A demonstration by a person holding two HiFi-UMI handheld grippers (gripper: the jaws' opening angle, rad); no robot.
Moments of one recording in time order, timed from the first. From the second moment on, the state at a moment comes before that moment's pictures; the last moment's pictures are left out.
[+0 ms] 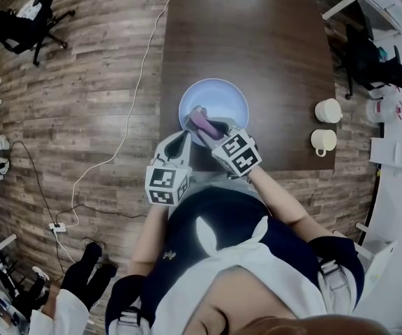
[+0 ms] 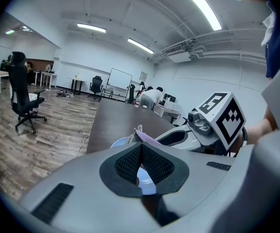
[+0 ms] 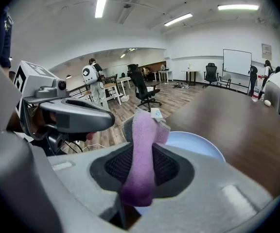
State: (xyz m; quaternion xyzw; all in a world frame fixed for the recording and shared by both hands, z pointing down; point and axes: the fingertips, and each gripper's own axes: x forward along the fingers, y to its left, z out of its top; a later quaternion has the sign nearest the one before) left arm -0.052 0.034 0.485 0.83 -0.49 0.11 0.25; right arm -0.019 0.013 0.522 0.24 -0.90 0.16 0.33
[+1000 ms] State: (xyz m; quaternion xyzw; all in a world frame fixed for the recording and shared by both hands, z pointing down) left arm -0.054 -0.001 0.560 0.81 -0.47 0.17 0.31; right arm -0.034 -0.016 0.592 0.18 -0.87 0.19 0.41
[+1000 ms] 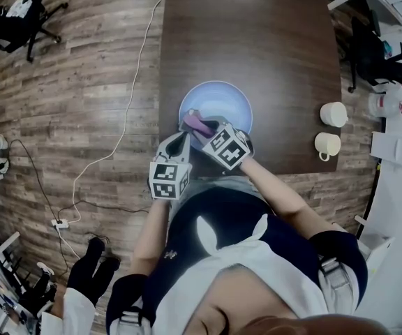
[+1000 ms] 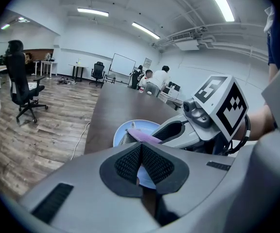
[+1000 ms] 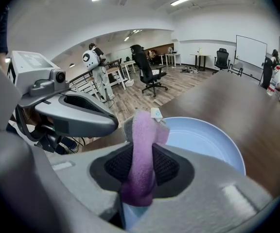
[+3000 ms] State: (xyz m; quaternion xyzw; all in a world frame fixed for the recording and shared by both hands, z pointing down) left arm -0.046 -0.007 0.626 0.79 -0.44 0.25 0.34; right arm -0.040 -0.054 0.630 0.16 -0.85 0.20 0.45
